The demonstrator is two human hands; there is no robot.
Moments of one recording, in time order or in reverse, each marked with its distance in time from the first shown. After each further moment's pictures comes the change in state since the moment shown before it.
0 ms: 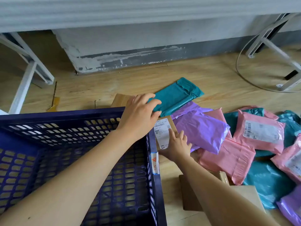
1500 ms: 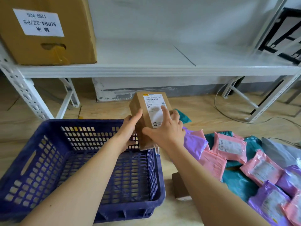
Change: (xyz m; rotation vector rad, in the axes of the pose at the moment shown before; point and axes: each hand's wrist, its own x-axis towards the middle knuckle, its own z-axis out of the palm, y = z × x) left_hand -0.140 0.031 -0.120 -1.213 -0.026 -0.719; right_hand -0.236 -0.093 -0.134 0.332 0.417 -0.232
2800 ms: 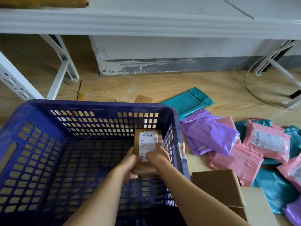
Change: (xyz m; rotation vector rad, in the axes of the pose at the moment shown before) left_hand 0.114 -0.171 -0.025 -0.049 -0.021 -0.500; right_hand 0.063 0.062 0.189 0.165 -0.539 0.472
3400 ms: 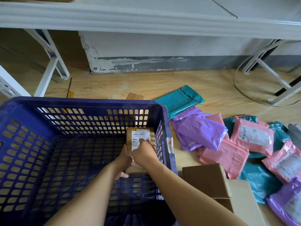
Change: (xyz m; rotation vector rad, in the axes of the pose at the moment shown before) left_hand -0.002 -0.004 0.007 0.258 -0.010 0.020; right_hand -0.026 -0.012 0.000 -0.119 -0.014 -0.188
